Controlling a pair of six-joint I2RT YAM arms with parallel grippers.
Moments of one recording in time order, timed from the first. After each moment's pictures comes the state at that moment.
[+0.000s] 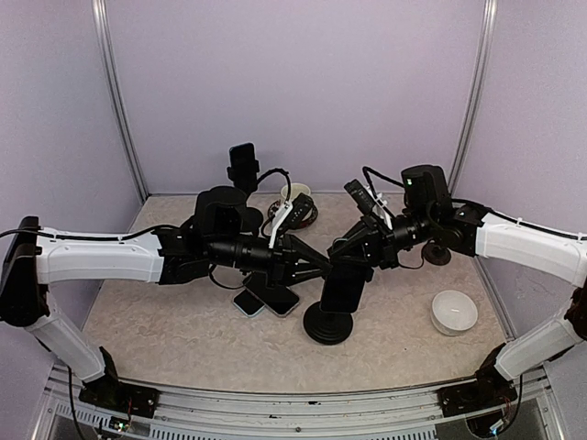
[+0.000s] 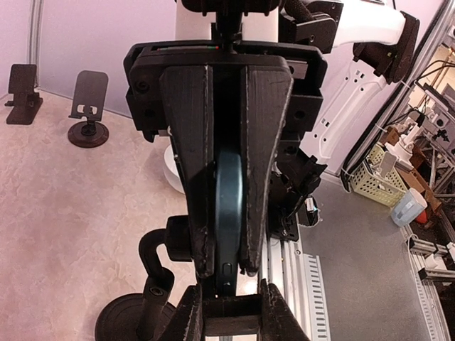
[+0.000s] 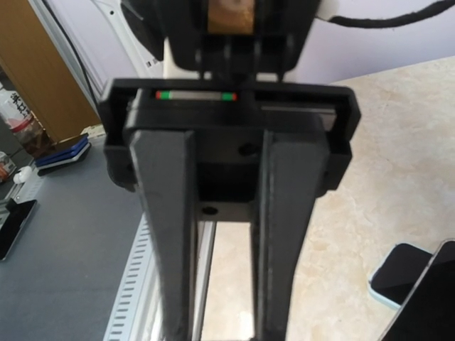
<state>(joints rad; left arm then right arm) -0.97 1.55 1.07 0.24 0.59 -0.21 0.66 1.36 1.04 -0.14 -1.03 -0.10</state>
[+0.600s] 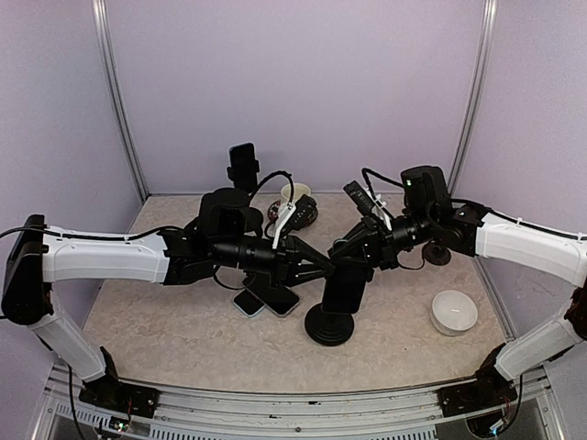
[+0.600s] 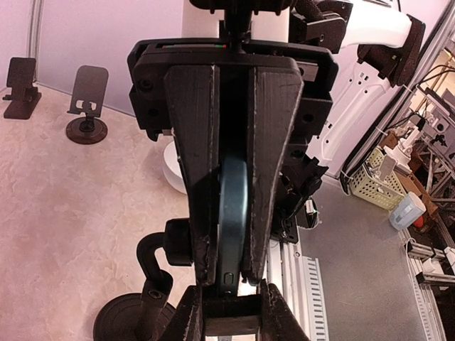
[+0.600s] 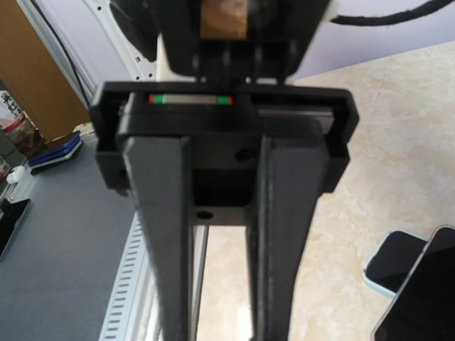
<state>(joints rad) -0.97 1.58 1.07 0.27 0.60 -0.23 0.66 1.37 1.04 -0.16 -1.01 -0.10</state>
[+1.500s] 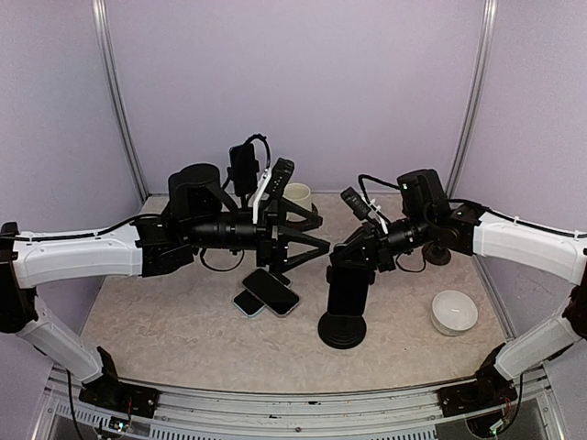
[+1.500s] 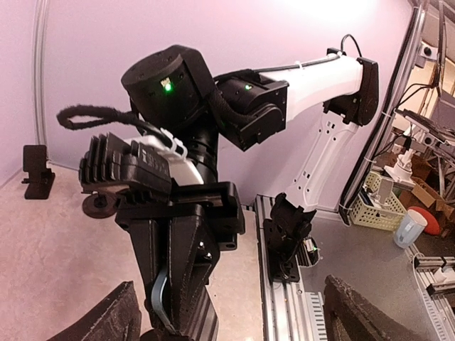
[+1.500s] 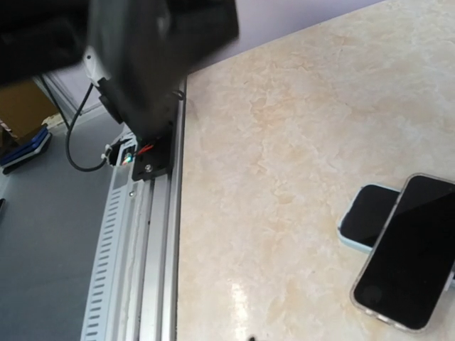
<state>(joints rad) -0.97 1.46 1.10 0.31 0.58 -0.18 0.65 1.38 1.05 -0.23 -0.94 -0.10</state>
